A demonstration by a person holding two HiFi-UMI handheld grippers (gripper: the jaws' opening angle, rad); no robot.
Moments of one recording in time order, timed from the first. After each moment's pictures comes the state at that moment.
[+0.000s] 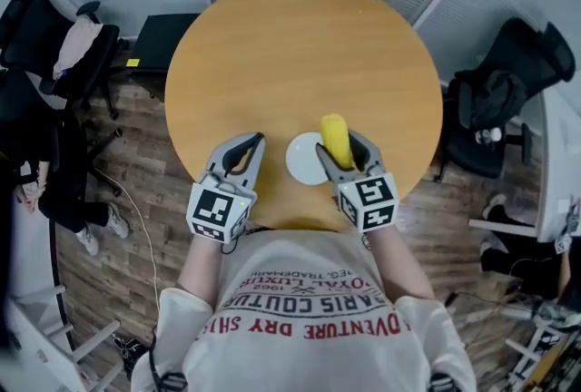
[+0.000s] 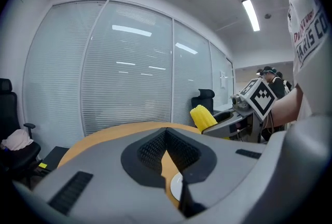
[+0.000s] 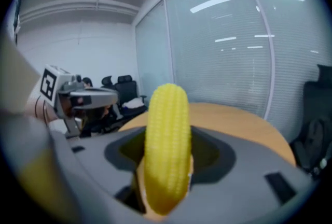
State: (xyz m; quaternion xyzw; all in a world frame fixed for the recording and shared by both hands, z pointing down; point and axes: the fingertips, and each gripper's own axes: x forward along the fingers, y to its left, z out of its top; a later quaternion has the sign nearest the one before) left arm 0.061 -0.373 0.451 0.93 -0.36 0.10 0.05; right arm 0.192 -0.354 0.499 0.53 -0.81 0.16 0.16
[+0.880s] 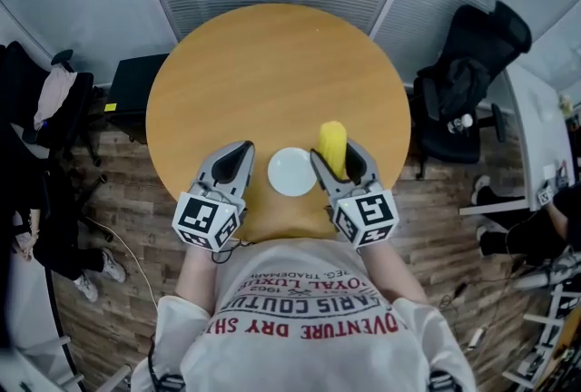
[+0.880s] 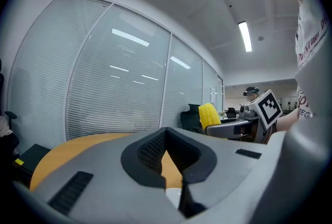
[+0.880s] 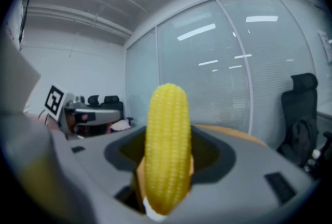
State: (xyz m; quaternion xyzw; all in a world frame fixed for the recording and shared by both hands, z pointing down) left arm 0.089 -0.366 0.407 0.95 -0.30 0.01 0.07; right arm 0.224 -0.323 0.425 0.62 -0.78 0.10 0.05
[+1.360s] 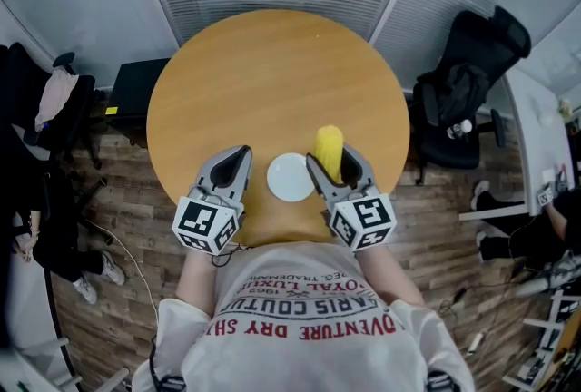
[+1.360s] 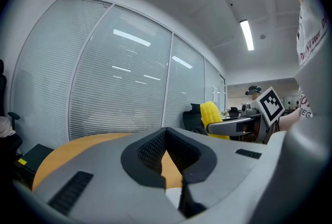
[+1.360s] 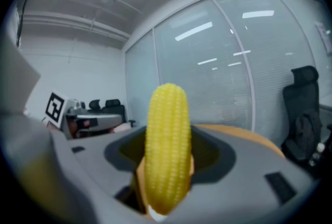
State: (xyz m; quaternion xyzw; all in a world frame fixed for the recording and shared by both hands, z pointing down) left arm 0.084 -0.369 0.409 0.95 -0.31 0.02 0.07; right arm 0.217 -0.326 0.422 0.61 -0.78 0.12 0.03
